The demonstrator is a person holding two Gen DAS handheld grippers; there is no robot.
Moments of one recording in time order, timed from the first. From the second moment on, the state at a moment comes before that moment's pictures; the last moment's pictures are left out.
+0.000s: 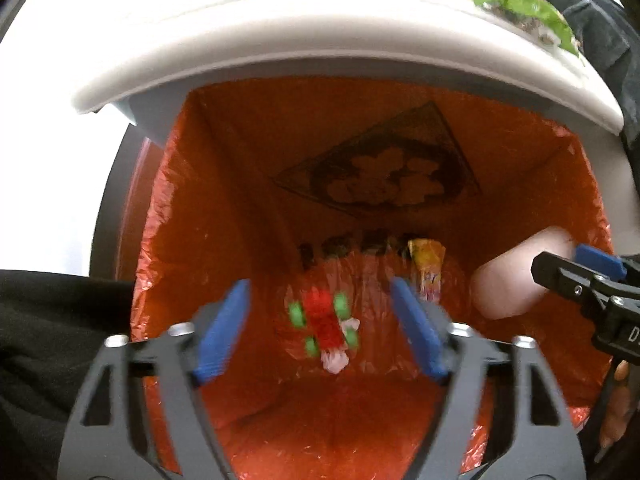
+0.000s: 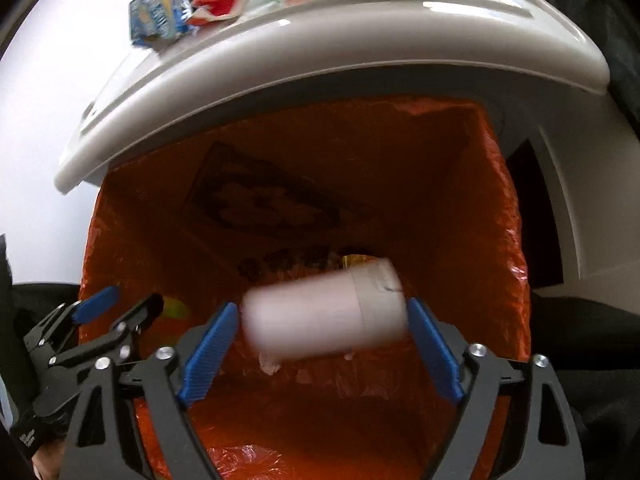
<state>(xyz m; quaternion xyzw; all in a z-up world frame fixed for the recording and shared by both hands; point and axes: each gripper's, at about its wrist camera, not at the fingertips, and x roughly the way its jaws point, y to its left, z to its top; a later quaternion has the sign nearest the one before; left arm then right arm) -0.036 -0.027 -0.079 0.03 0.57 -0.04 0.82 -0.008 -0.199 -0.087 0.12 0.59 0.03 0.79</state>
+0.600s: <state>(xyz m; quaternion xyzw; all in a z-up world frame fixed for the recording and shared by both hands) -0.044 -0.025 -0.006 0.01 0.46 -0.07 0.88 -0.001 -0.222 -0.028 0.14 0.52 0.03 0.84</state>
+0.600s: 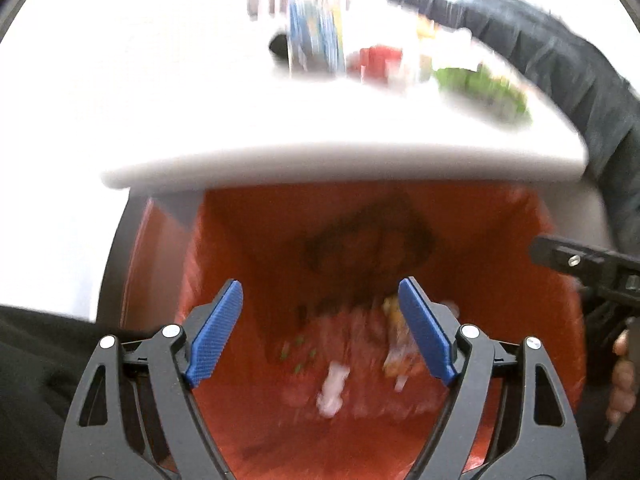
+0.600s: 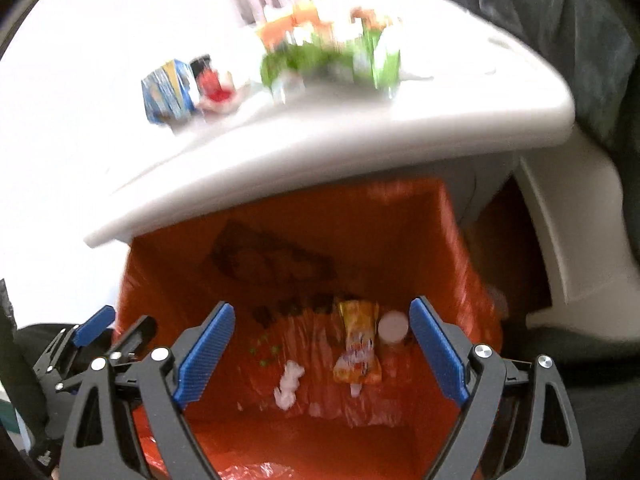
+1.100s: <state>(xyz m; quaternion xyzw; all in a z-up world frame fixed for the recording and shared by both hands) -0.003 0.003 0.104 -0.03 0.28 -0.15 0.95 0.131 -0.243 0.063 -0.03 0.46 0.20 0.86</state>
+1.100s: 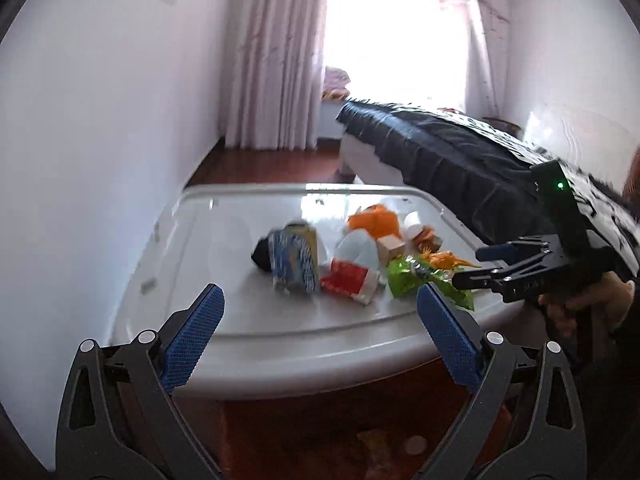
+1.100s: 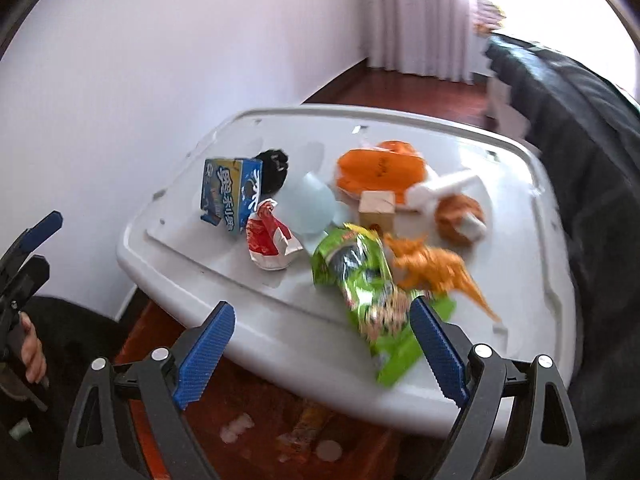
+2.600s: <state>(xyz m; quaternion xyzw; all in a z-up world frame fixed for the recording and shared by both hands) 0.170 -0.030 0.033 -0.01 0.41 -0.05 0.91 0.118 -0.268 0.043 0.16 0.44 0.18 0.86</state>
